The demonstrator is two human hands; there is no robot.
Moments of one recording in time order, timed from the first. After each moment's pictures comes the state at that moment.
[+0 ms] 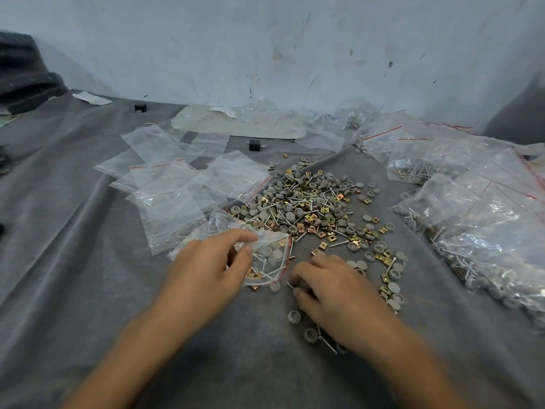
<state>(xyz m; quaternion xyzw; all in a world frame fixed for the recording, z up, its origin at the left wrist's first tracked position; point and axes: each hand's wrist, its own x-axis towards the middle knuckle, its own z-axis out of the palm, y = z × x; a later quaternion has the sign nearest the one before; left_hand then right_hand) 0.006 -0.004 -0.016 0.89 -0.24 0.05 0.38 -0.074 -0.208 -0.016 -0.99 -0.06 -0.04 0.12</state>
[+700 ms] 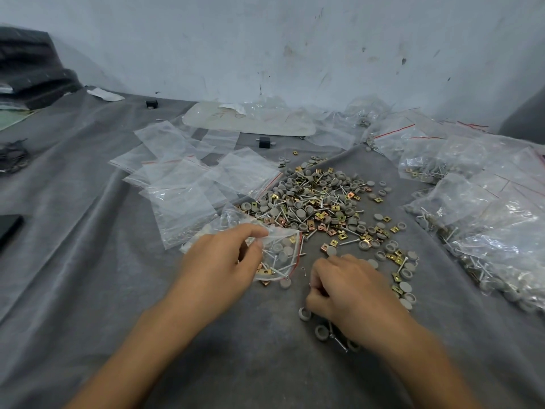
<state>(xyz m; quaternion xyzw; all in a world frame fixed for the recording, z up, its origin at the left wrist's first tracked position) 0.006 -0.003 -0.014 0.90 -0.23 0.05 0.38 -0.073 -0.200 -0.006 -1.00 0.00 0.01 0.08</state>
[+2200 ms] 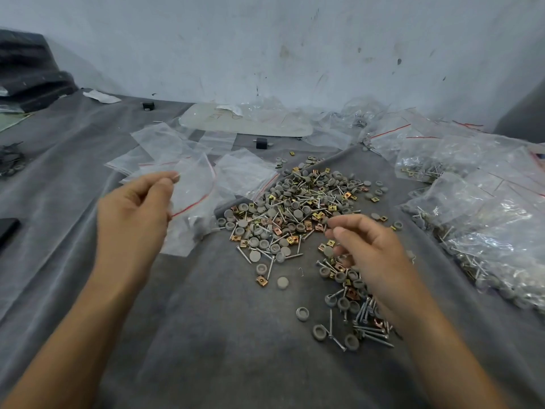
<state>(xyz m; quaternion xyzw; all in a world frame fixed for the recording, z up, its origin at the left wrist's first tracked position) 0.053 0.045 0.010 0.71 -0.04 0.19 0.67 -0.061 -0.229 -0.006 -0.77 0.14 -0.15 0.61</state>
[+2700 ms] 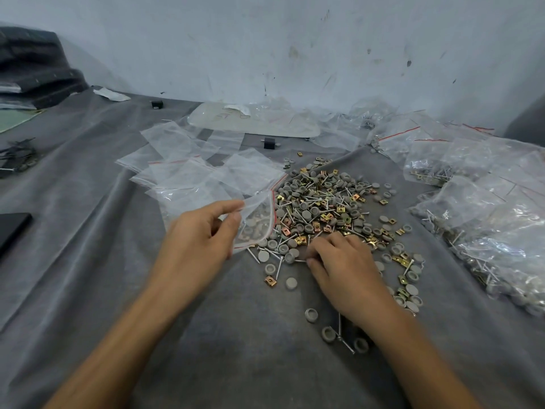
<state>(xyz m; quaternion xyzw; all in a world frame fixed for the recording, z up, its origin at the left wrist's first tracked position) 0.031 0.020 -0.010 0.84 -0.19 0.10 0.51 -0.040 -0.207 -0.033 -0.99 0.03 -0.07 0.10</state>
